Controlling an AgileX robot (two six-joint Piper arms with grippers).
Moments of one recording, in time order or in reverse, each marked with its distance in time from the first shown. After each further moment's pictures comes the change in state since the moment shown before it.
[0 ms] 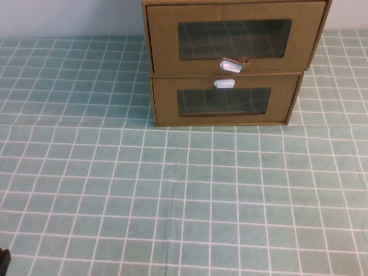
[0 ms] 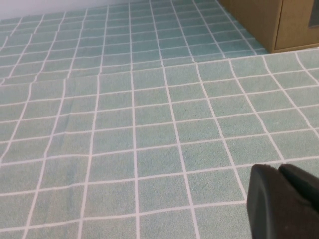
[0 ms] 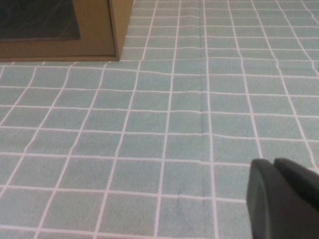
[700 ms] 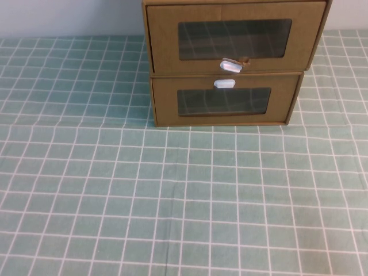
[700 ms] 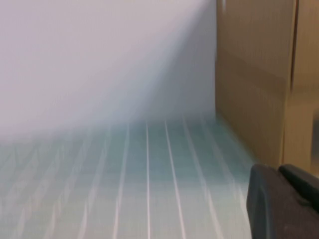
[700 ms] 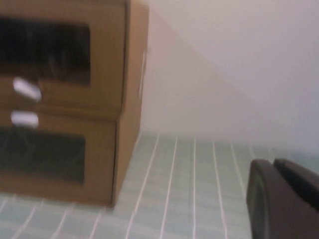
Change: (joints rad) right arm 0.000 0.000 0.000 -0.131 -0.365 0.000; left arm 0.000 0.000 0.000 0.004 -0.335 -0.026
